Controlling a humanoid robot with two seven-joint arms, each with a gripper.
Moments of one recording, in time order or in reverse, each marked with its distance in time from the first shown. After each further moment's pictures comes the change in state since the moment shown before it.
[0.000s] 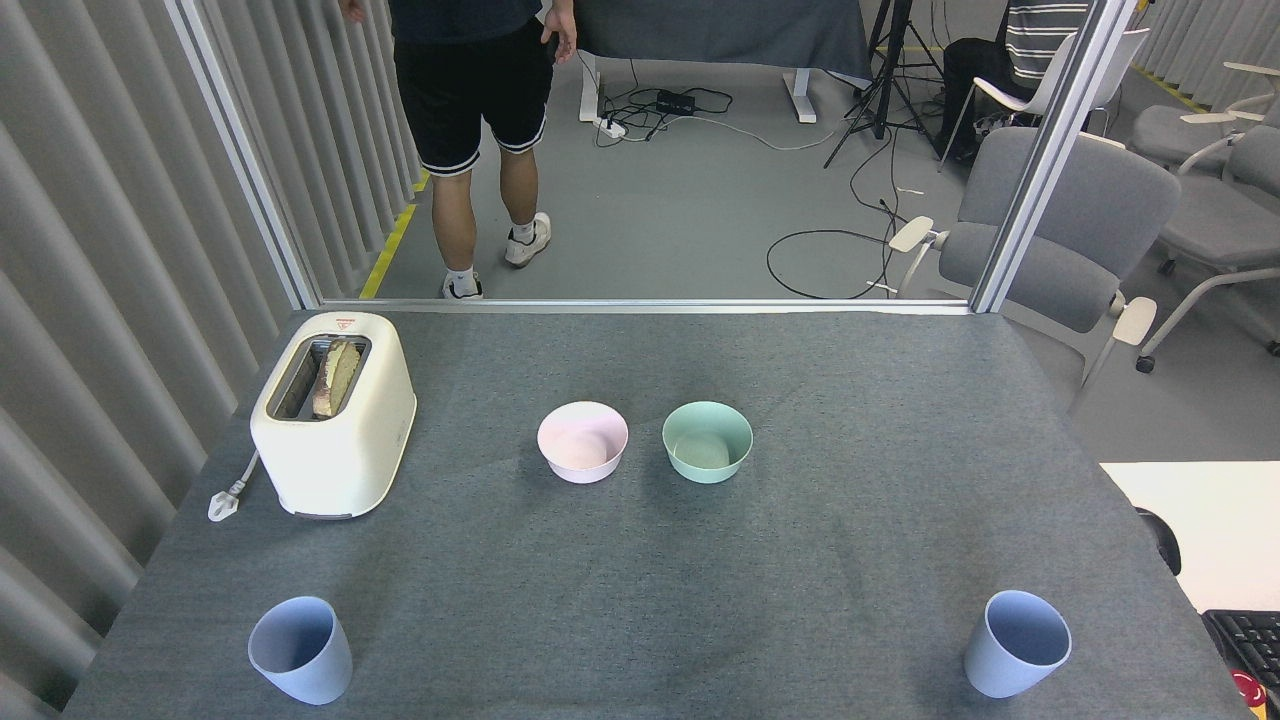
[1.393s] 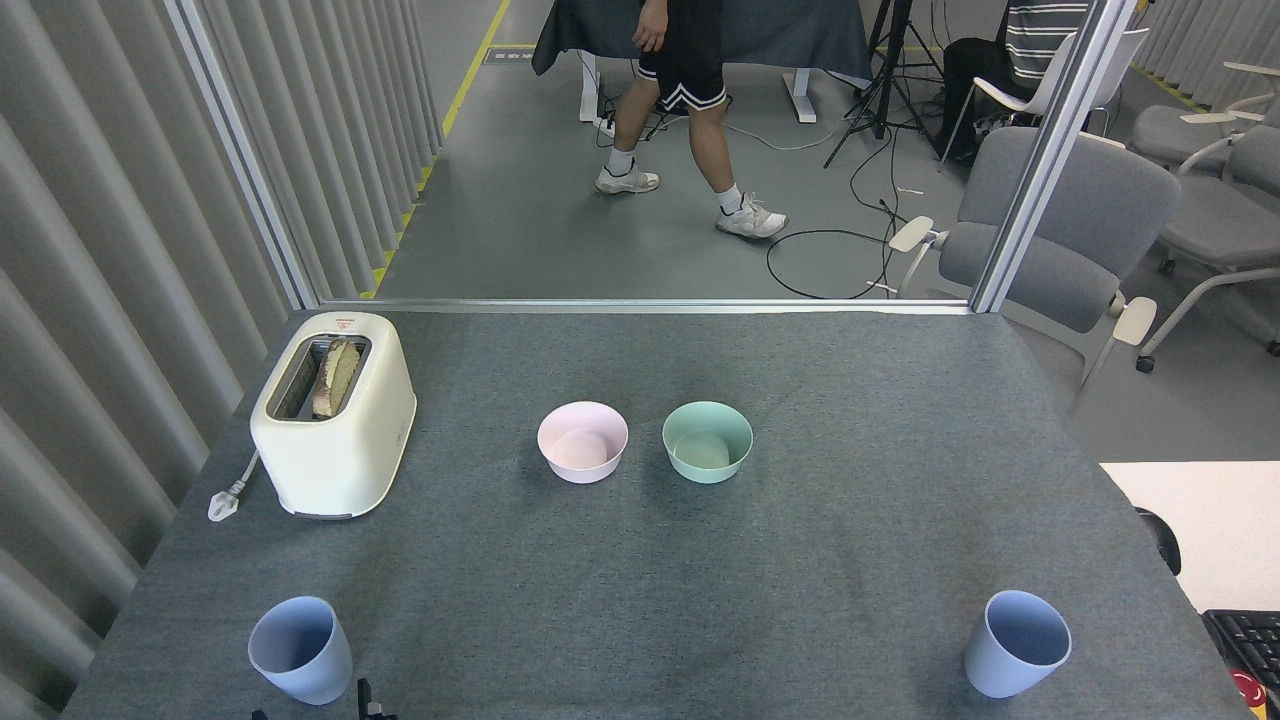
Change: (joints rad) left arm -0.212 -0.061 -0.001 0.192 0.073 0.370 -0.044; right arm 0.002 0.002 0.004 0.016 0.001 0.000 0.010
